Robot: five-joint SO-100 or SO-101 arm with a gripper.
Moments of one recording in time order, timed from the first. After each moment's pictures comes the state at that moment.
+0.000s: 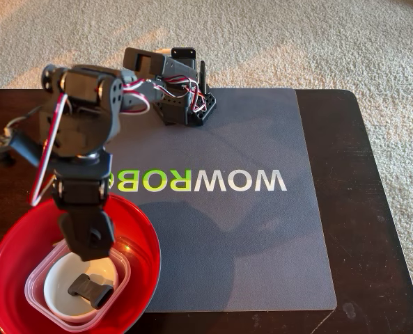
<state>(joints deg) 16.5 48.9 4.9 97.7 19.4</state>
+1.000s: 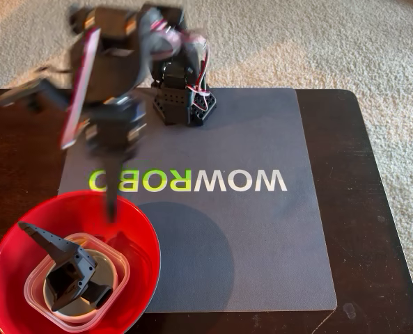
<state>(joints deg) 6.8 85.9 45.0 97.7 13.4</state>
